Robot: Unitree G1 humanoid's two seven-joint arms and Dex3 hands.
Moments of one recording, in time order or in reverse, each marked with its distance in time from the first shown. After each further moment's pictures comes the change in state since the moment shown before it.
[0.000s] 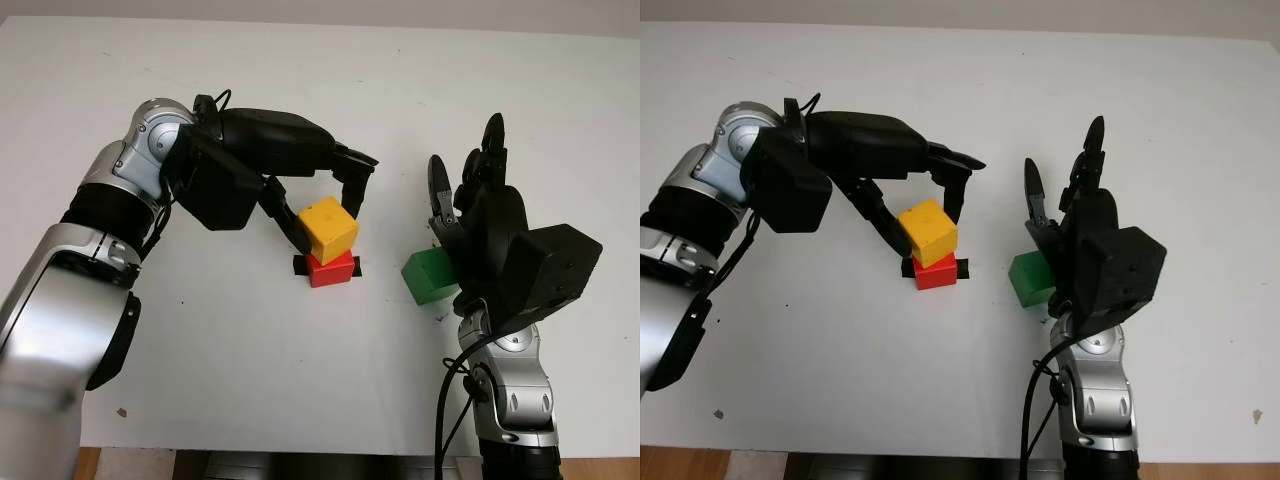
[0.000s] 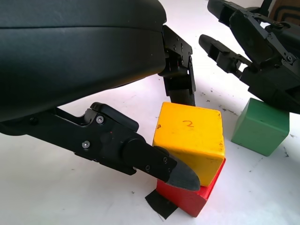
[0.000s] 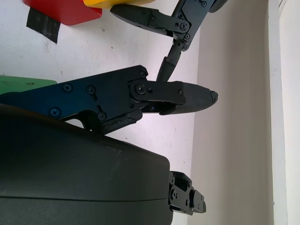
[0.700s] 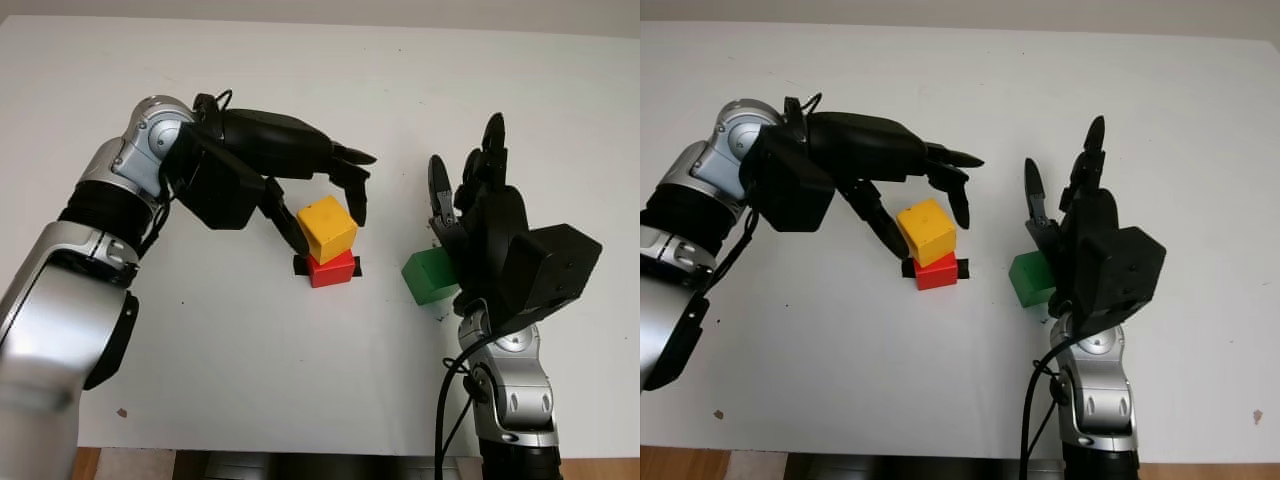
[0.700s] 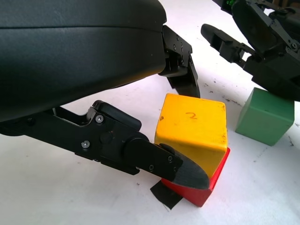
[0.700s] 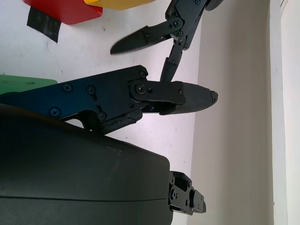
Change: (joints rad) left arm -0.001 0.012 -0.015 -0.025 0.001 0.009 -0.038; right arm 0.000 0.000 0.000 0.000 -0.008 0.000 0.000
